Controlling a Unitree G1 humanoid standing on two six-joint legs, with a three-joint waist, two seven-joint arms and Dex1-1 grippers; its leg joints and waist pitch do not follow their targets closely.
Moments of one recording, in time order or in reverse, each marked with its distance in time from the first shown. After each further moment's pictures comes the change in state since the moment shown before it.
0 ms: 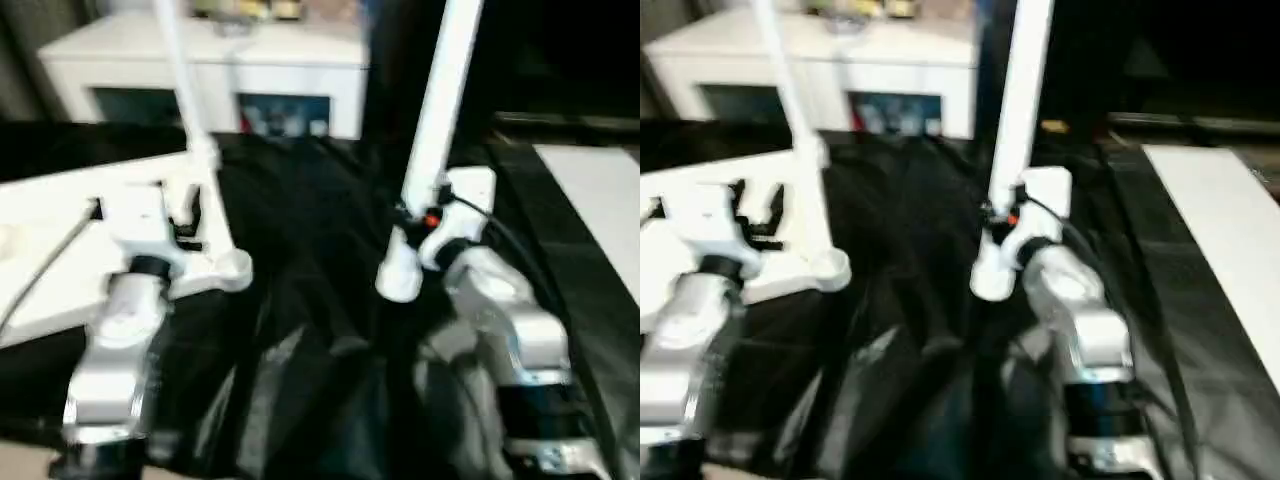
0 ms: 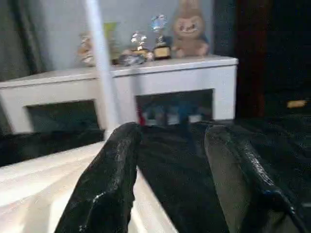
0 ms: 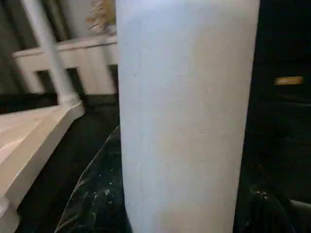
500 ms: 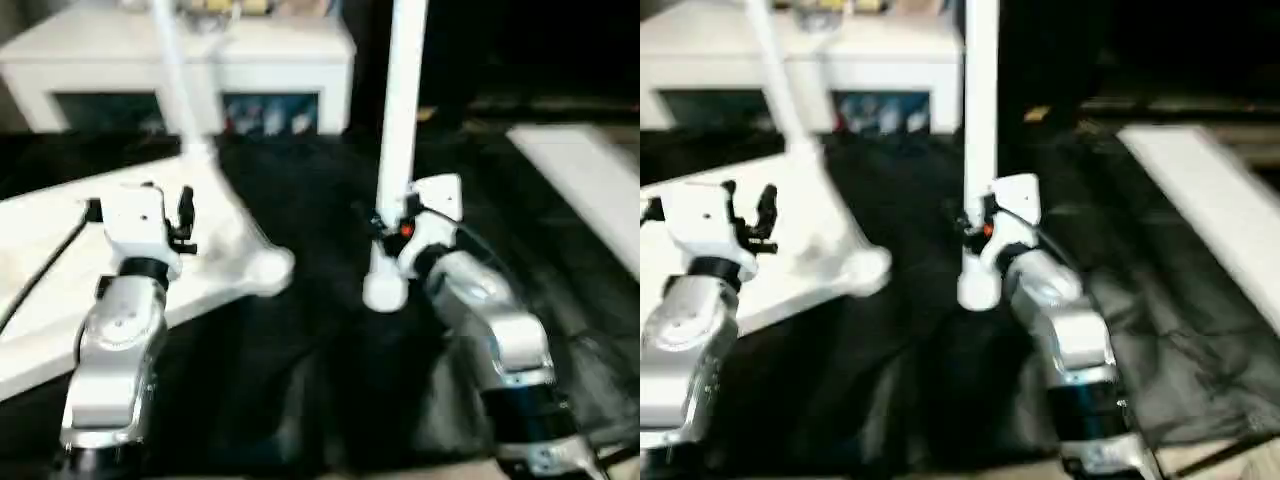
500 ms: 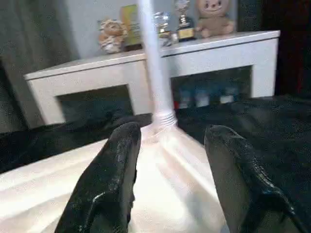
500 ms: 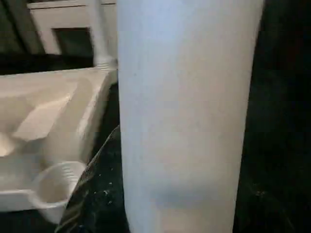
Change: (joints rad) left arm 0.003 0.000 -0.017 -0.012 0.106 0.060 0.073; right arm 0.007 0.011 0.111 0.021 -0.068 0.010 0.020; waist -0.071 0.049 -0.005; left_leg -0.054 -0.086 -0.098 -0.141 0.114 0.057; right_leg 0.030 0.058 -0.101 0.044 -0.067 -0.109
